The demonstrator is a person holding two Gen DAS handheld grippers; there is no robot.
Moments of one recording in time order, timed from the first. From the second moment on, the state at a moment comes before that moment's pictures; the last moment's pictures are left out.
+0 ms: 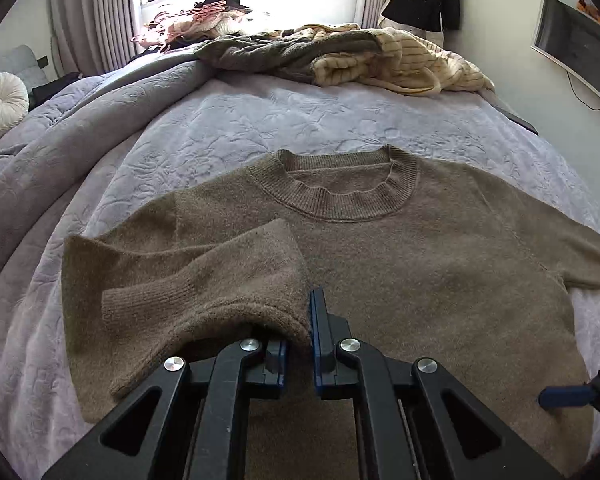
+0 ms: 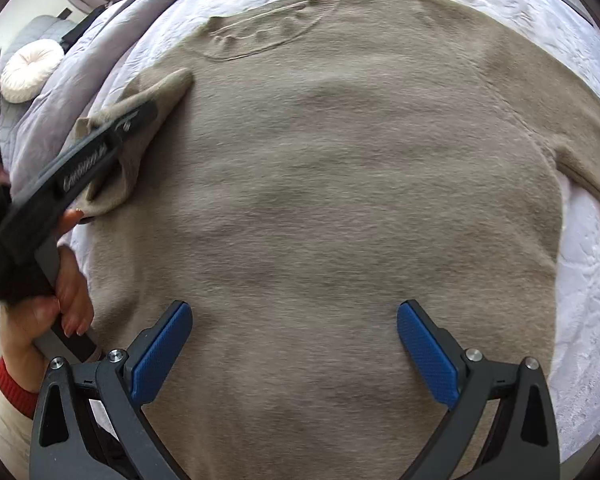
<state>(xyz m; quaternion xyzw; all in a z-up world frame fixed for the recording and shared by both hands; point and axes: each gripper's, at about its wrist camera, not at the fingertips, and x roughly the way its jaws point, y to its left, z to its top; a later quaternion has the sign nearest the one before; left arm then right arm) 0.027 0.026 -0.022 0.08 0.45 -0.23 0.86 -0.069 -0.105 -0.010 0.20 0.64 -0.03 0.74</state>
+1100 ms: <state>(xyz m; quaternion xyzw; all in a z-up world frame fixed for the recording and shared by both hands) 0.052 0.186 -0.058 0.09 0.50 -0.01 0.86 0.083 -0.088 0.022 0.13 0.49 -0.01 0.86</state>
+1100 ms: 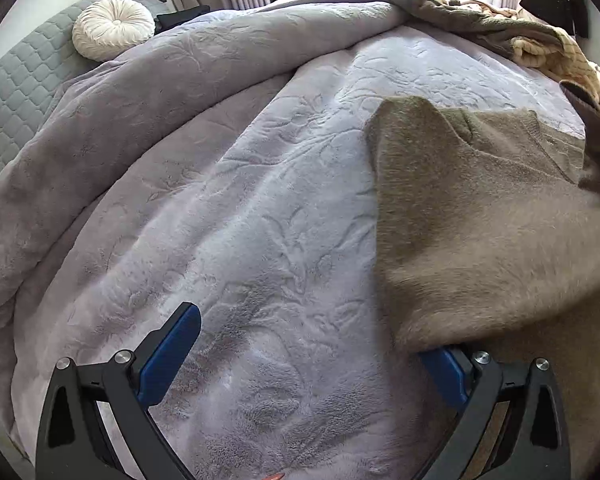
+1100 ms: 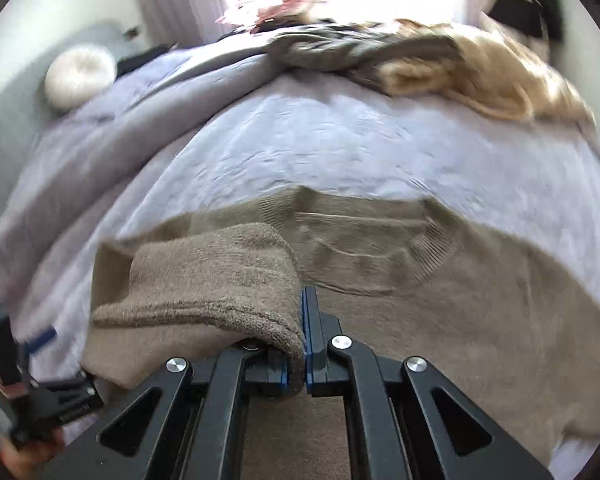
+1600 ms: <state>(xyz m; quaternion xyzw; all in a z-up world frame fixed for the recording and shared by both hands) 0.052 0.157 -0.055 0.15 0.49 0.00 0.86 0.041 -0.221 -0.045 0.45 0.48 -0.06 0.76</state>
